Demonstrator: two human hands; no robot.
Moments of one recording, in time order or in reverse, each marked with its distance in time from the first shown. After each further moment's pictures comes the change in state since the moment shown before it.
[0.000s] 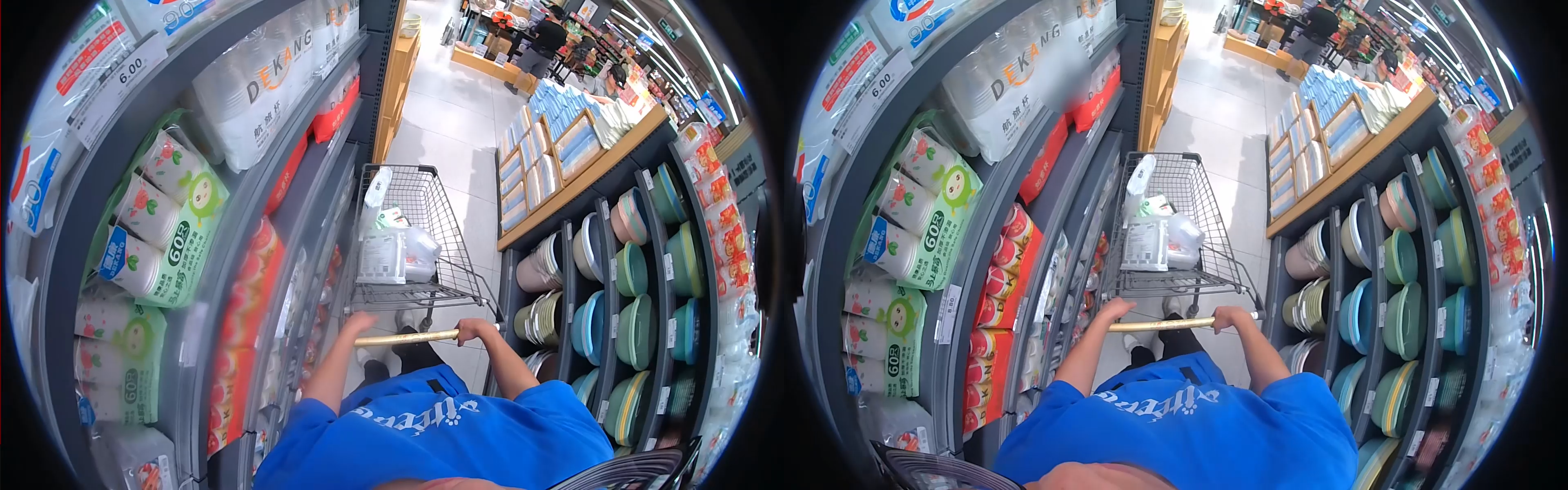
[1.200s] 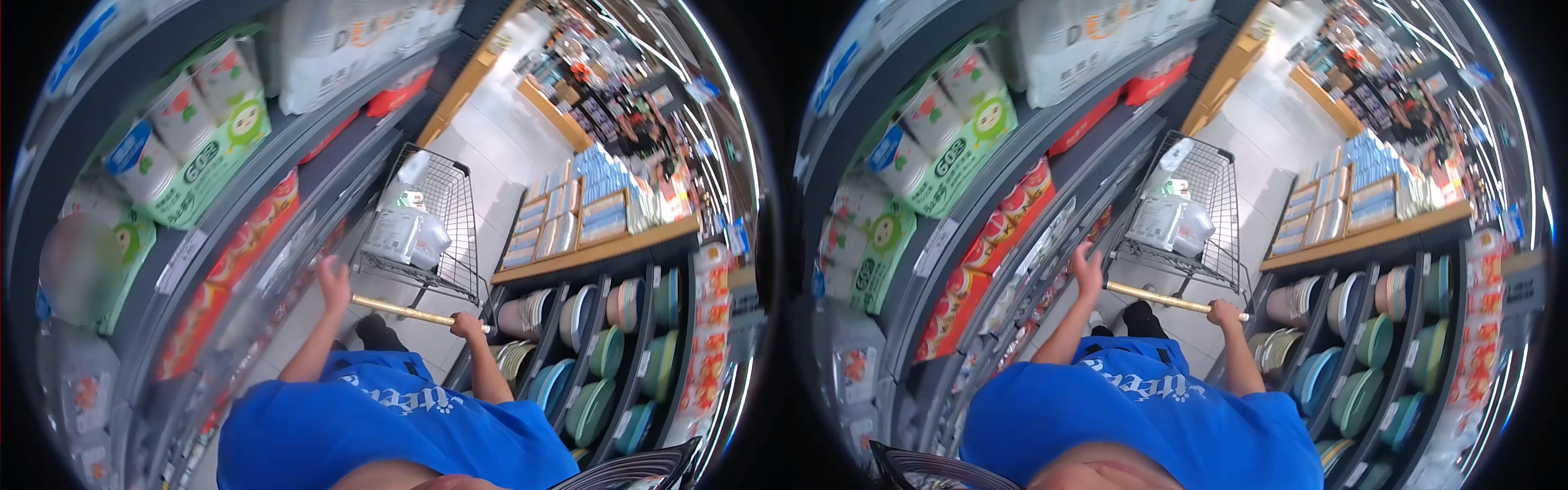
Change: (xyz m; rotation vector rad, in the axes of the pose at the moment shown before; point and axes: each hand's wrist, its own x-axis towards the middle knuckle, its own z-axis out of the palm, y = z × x) left_hand -0.059 0.053 -0.027 -0.832 1.304 0.224; right_hand -0.005 0.020 -0.070 -0.092 0.314 0.232
